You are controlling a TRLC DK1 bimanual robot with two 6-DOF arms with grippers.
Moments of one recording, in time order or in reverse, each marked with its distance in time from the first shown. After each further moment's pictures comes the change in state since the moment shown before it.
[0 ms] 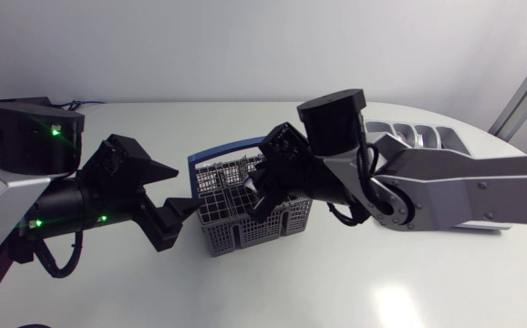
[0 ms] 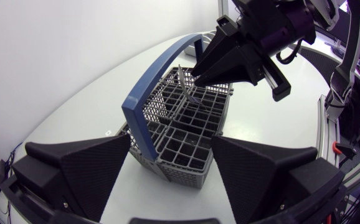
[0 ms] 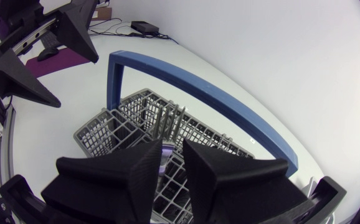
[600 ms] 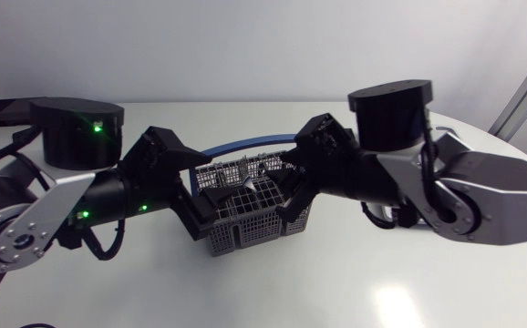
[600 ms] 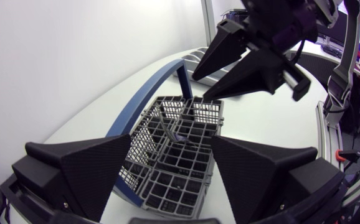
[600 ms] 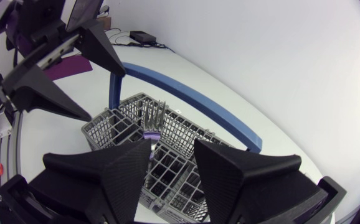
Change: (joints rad) left arm -0.103 0.161 0.029 0.252 -0.003 0.000; right arm -0.074 -0.192 -0.098 -0.036 -0.079 -0.016
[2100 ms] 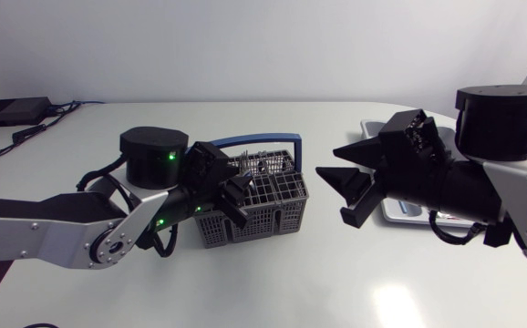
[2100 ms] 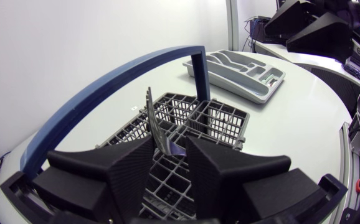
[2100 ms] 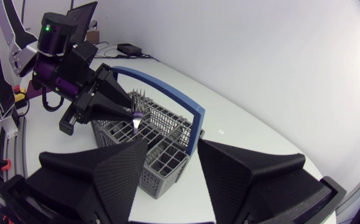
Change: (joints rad) left arm -0.094 0.320 0.002 0.382 -0.188 -0.161; right arm -0.204 -0.302 -0.144 -0.099 -0.143 -0.010
